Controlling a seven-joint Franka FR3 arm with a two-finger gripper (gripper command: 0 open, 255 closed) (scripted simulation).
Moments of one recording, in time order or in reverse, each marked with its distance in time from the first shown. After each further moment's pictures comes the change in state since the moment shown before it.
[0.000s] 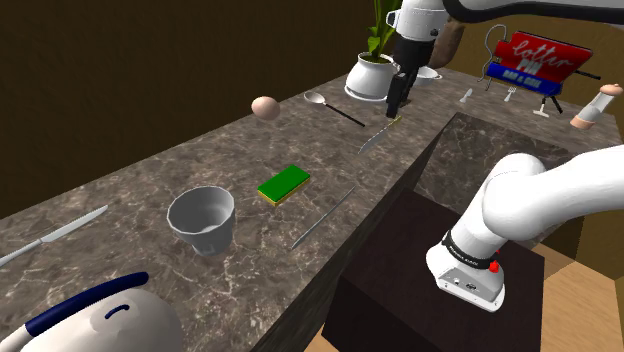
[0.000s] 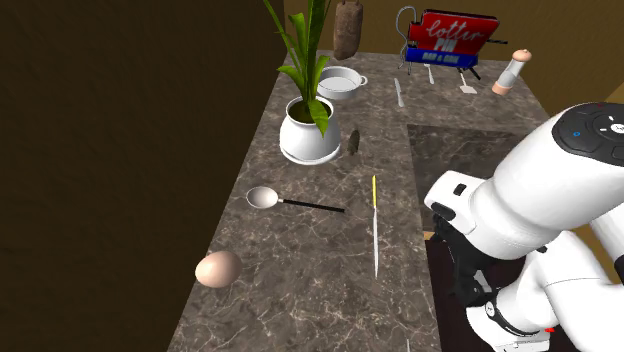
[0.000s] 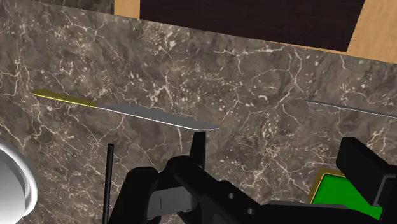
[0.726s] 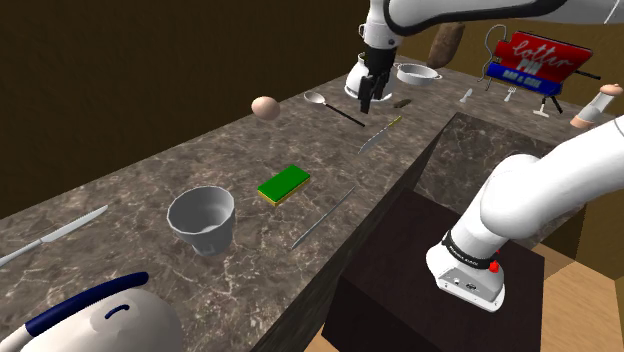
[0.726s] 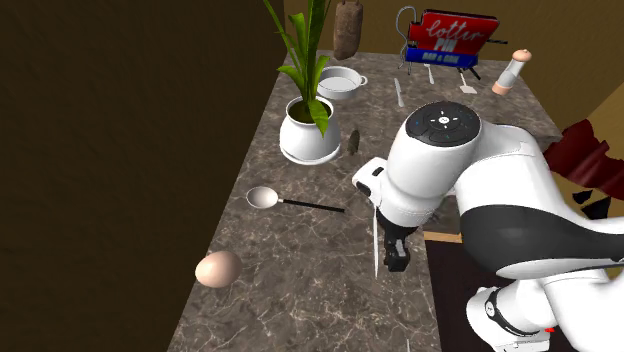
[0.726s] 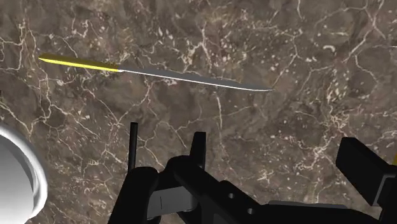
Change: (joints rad) arm -0.060 0.291 -0.074 0.096 -0.062 0.174 -0.052
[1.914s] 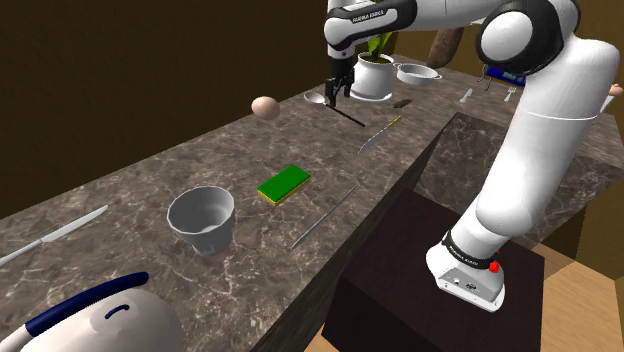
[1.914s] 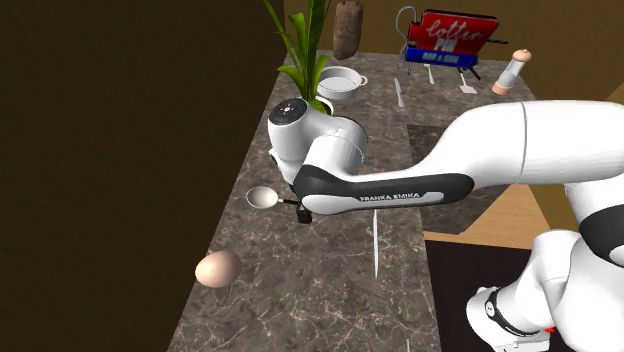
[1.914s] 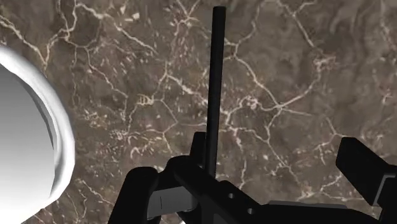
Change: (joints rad) arm -0.097 0.671 -0.108 0.514 -0.009 0.122 -0.094
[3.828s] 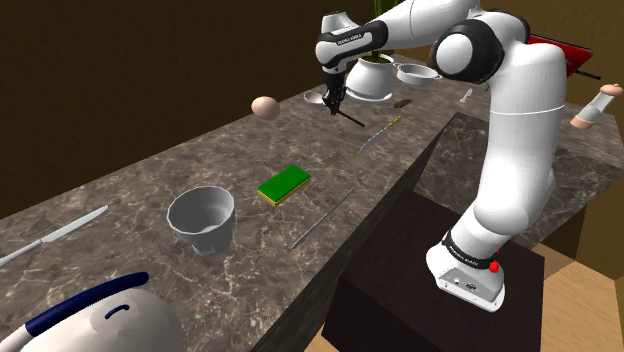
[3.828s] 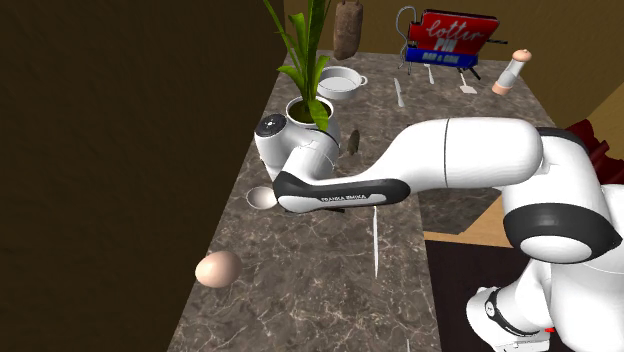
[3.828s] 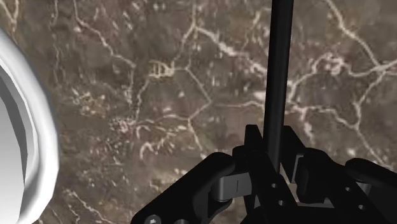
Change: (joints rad) arm -0.044 0.230 -0.018 0.153 0.020 0.069 -0.027
